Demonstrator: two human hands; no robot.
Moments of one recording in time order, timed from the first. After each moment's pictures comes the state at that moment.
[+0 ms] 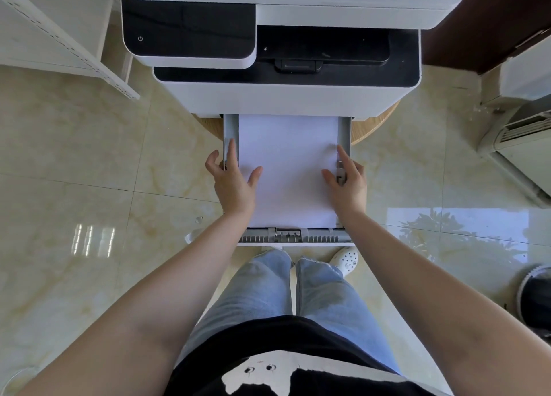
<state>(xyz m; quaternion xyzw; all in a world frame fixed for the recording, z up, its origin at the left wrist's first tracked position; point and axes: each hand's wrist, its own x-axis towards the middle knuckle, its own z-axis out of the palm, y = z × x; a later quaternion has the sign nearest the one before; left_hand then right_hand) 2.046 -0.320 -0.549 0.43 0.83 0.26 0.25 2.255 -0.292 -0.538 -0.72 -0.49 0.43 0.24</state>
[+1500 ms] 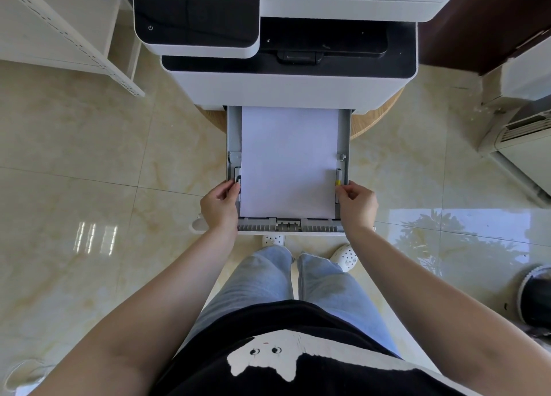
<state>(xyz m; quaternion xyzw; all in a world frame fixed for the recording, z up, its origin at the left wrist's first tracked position) 2.040 -0.376 -0.534 0.09 0.80 0.45 0.39 2.268 -0.335 -0.528 -0.80 -0.37 0.41 0.22</state>
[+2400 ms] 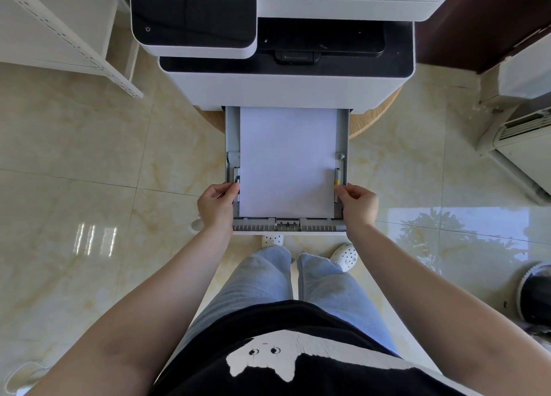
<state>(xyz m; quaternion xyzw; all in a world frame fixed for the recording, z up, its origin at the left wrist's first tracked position) 2.034 -0.375 -0.530 0.08 0.80 0.43 0.40 2.272 -0.333 -0.528 -0.79 -0.29 0.46 0.28</state>
